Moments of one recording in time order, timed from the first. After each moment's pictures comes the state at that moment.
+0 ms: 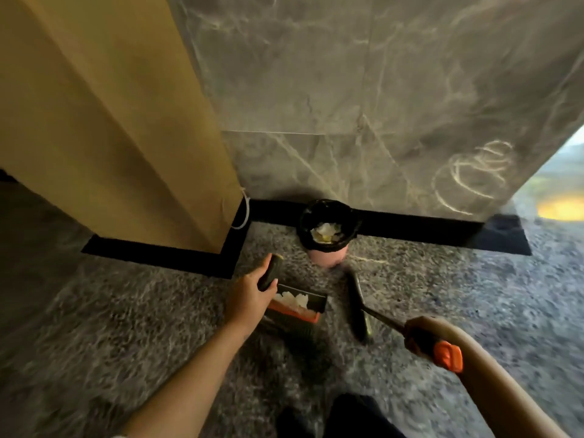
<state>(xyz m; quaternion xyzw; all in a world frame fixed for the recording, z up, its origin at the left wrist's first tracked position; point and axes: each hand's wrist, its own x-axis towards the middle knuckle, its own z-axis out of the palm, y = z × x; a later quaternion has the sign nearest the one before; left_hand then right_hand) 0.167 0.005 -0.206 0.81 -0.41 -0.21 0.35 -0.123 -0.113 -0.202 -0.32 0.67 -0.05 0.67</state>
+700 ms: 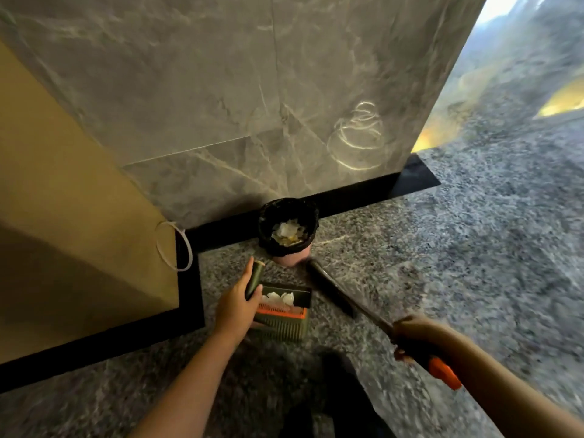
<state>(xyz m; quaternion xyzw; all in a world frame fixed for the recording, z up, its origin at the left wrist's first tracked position) 0.335 -0.074 -0.261 0.74 -0.56 -0.31 0.19 0.008 -0.060 -0.246 -0.28 0.74 0.00 0.61</state>
